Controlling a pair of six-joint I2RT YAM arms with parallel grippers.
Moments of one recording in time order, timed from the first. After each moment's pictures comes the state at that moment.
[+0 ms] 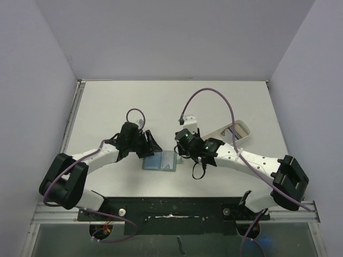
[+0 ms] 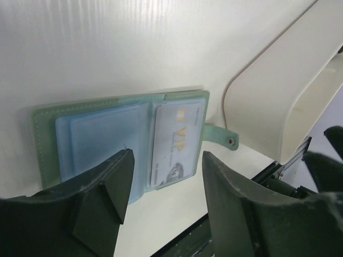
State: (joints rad) left arm -0.48 1.44 0.63 0.01 0.34 -0.88; right arm 1.00 1.43 0.99 -0.44 0.52 0.53
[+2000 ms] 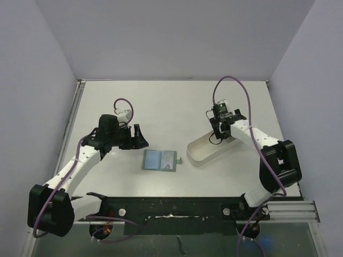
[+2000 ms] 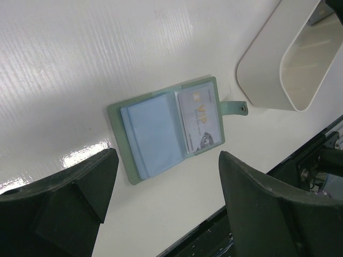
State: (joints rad) left arm -0.28 1.16 0.77 -0.38 0.43 -0.38; right arm 0.35 1.58 1.06 -0.55 0.56 -0.03
